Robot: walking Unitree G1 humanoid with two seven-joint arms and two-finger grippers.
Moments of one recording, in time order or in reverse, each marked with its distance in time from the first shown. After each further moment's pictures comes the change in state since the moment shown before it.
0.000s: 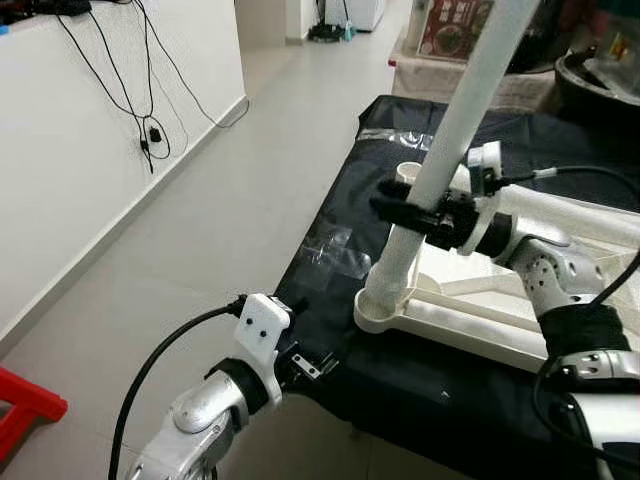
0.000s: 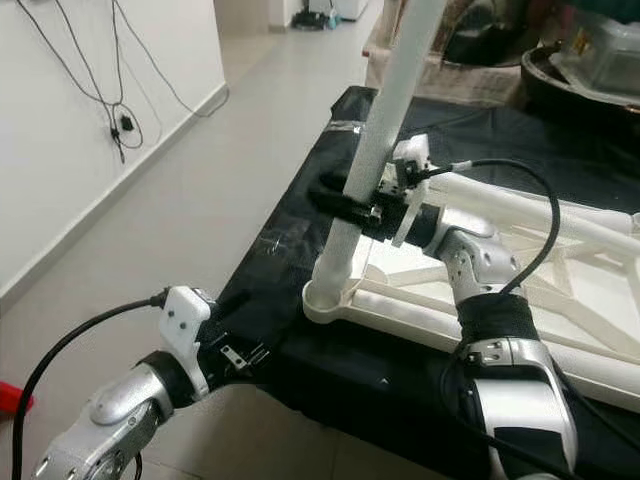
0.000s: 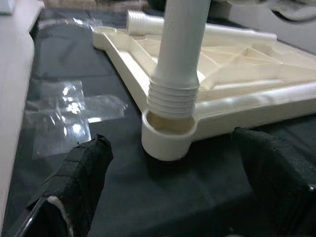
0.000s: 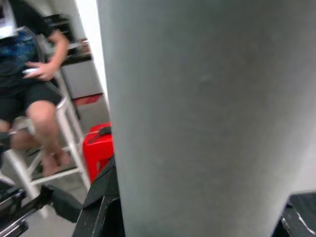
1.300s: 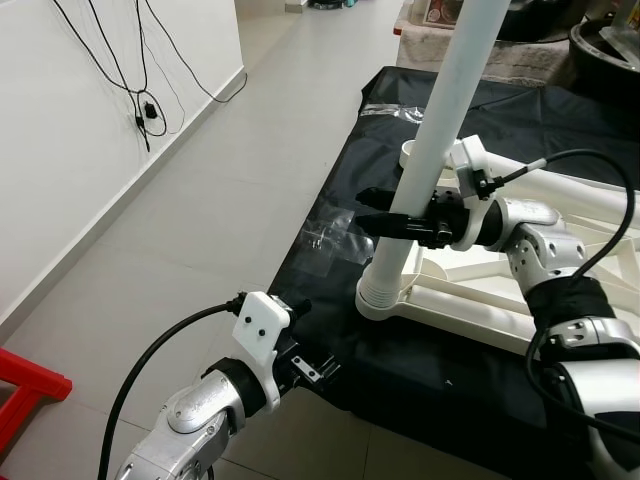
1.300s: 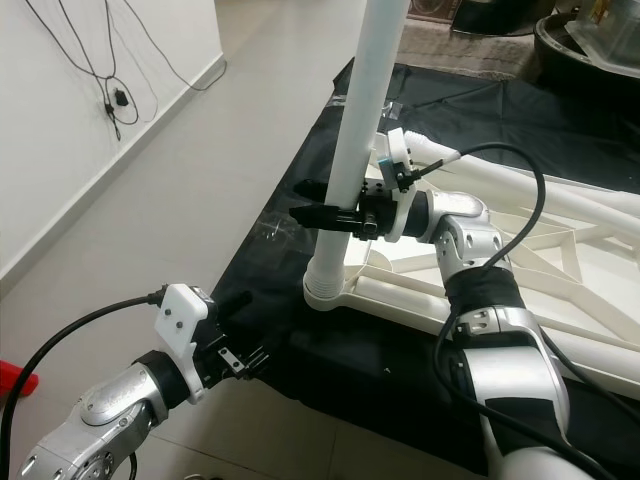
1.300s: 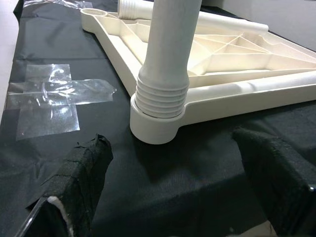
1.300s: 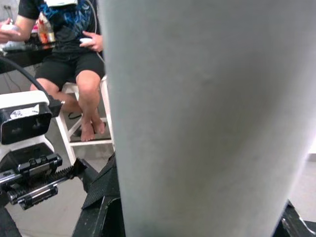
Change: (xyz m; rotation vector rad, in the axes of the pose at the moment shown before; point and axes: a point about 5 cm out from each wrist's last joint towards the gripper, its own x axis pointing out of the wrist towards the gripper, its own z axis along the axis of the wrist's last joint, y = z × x) left arm -0.003 -0.005 0.002 -0.028 0.033 -0.028; right arm 0.011 0.003 -0.001 -0.091 0.077 0.213
